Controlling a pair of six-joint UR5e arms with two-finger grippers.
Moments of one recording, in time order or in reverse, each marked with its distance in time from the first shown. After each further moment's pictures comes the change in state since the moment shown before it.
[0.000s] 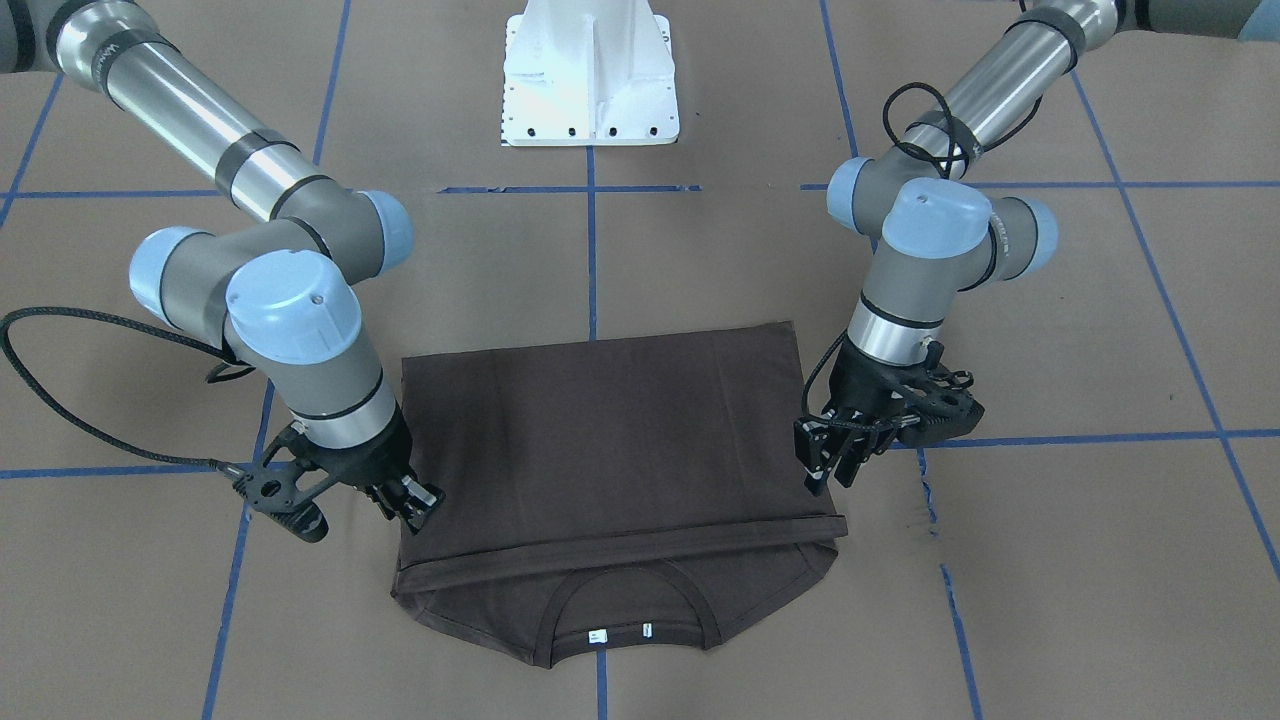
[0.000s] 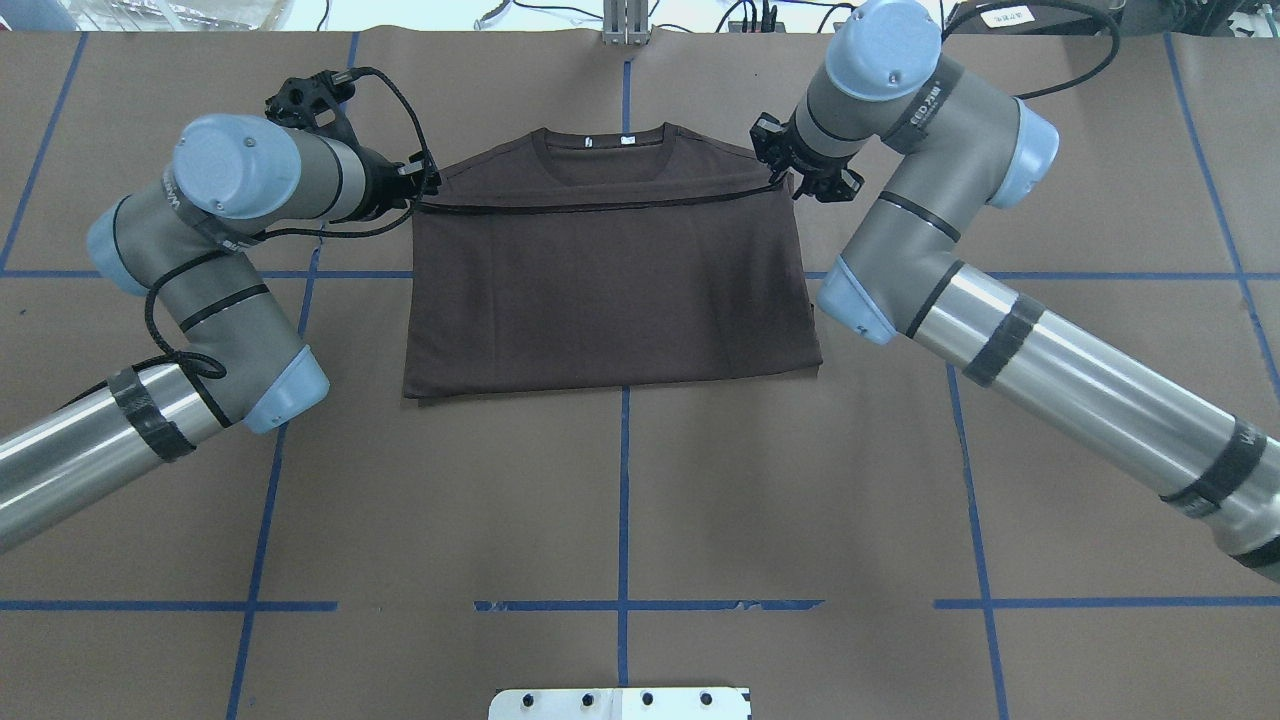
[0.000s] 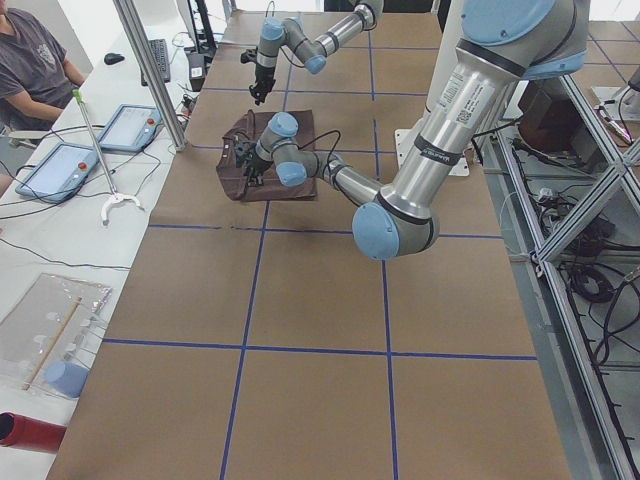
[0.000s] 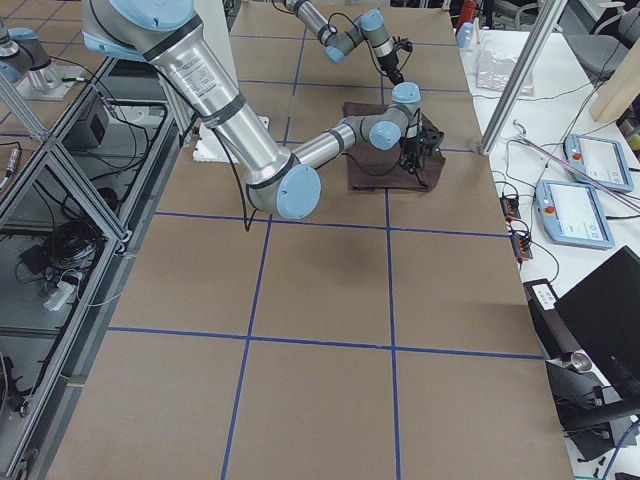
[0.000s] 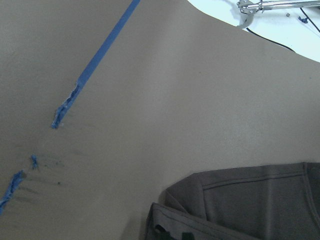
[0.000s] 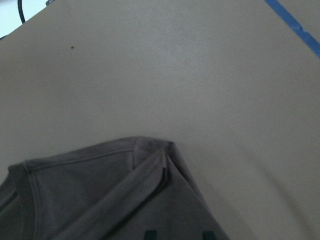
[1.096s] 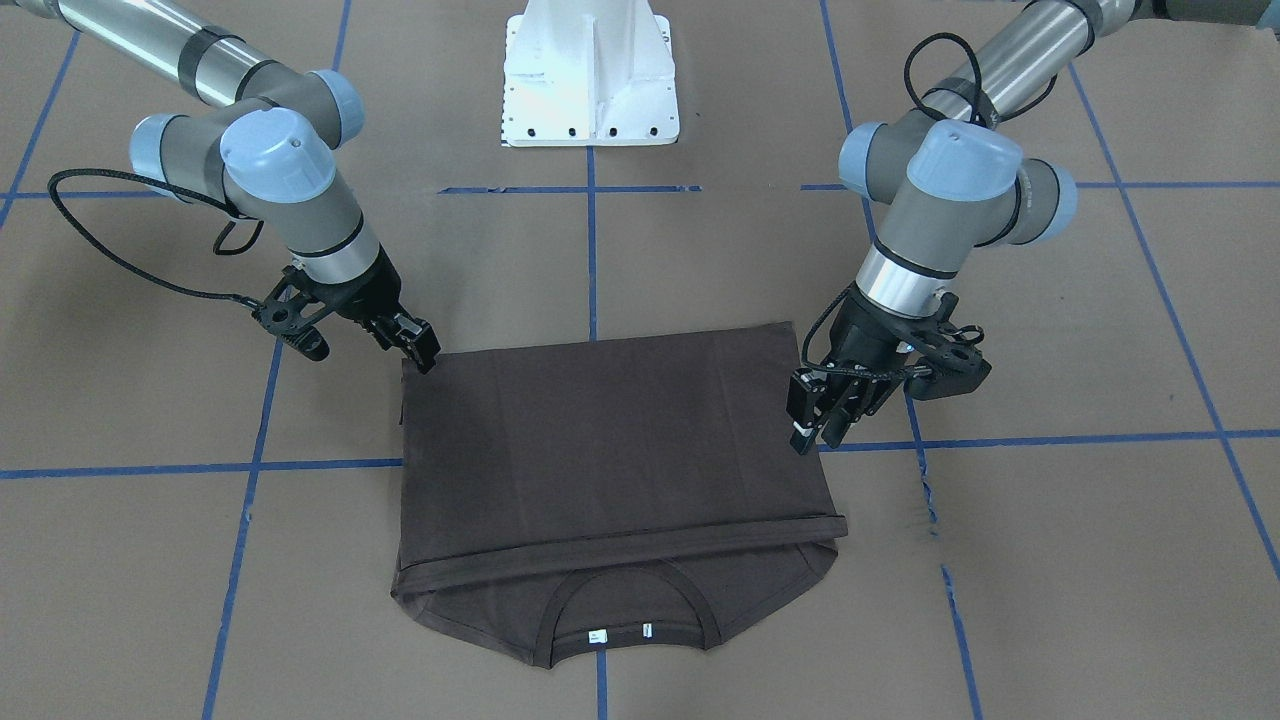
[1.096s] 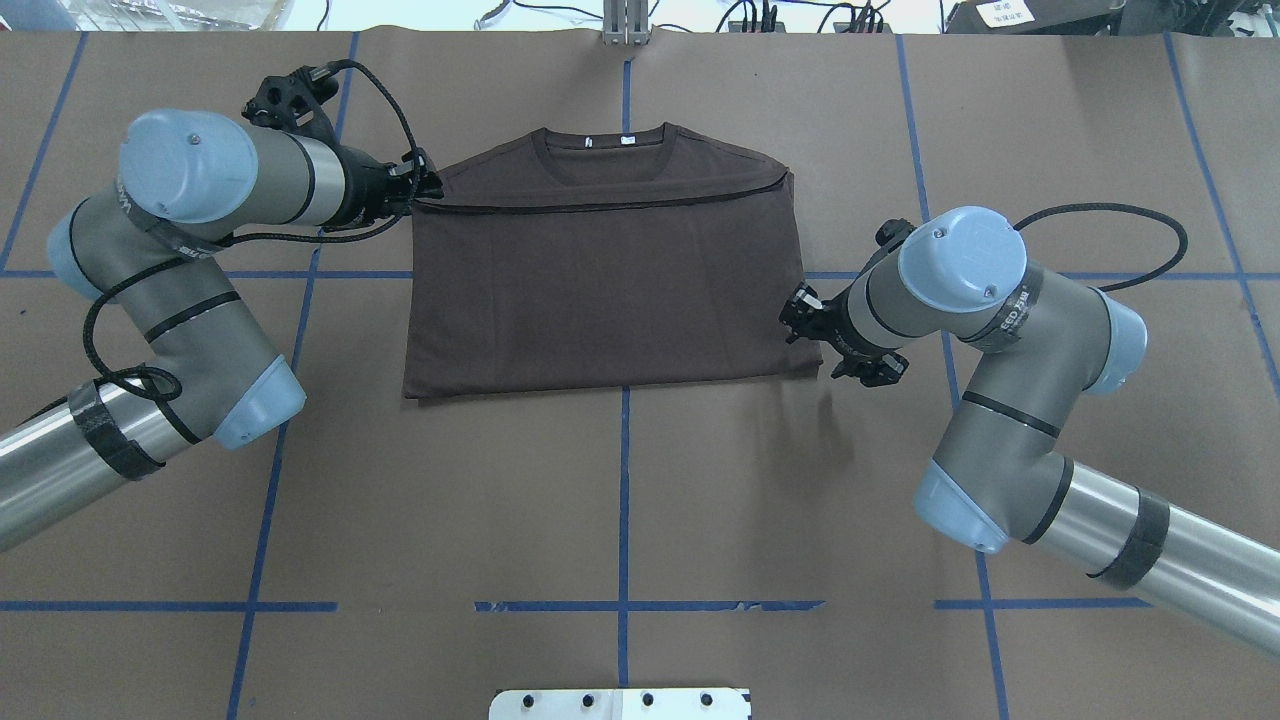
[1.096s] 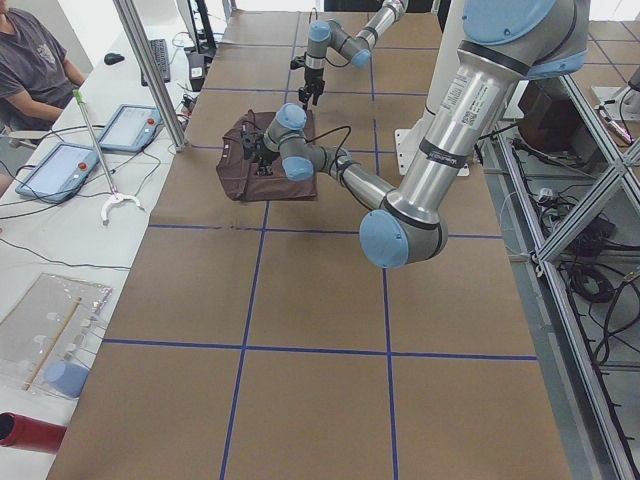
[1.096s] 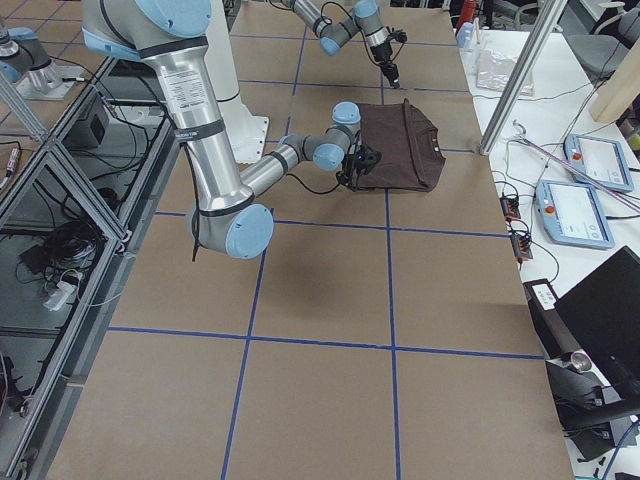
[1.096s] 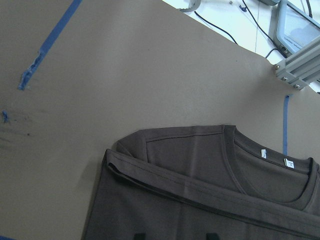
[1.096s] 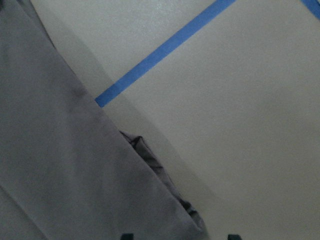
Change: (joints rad) left arm 0.000 0.039 -0.097 -0.005 -0.038 -0.051; right arm -0.185 -0.295 0.328 0.001 -0.003 0.194
